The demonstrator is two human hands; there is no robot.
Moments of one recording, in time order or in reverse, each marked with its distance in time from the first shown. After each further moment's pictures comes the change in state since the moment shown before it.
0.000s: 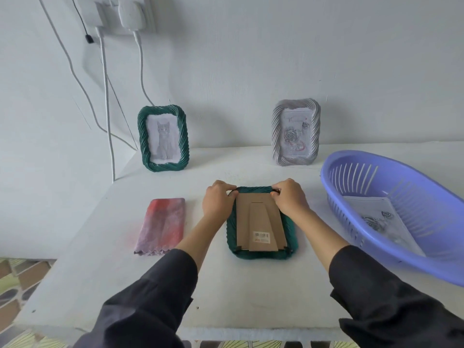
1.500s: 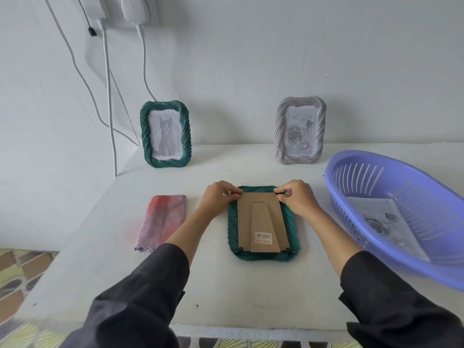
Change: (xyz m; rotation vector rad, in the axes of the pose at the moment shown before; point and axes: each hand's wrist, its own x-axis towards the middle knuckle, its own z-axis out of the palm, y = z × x) left_hand 0.012 -0.018 -0.007 -0.177 -0.173 0.098; right_hand 0.001 0.017 -0.009 0.138 -0.067 -0.078
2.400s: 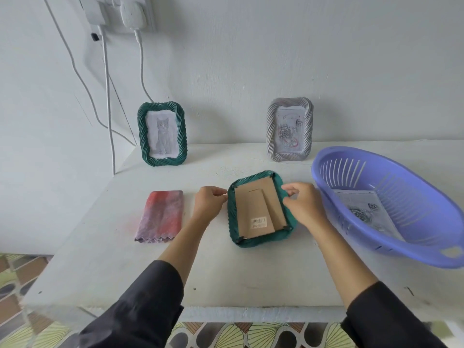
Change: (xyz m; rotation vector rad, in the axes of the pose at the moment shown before) left_hand -0.045 0.026 0.000 -0.221 0.149 -0.316; right_hand -0.074 -0.028 -0.029 0.131 0.189 0.115
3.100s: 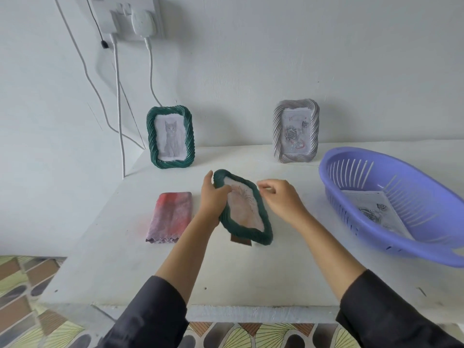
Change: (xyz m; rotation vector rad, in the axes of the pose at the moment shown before) left_hand -0.029 0.030 -0.018 -0.405 0.018 -0.049; right_hand -0.003 -0.043 0.030 0.093 -0.253 -0.143
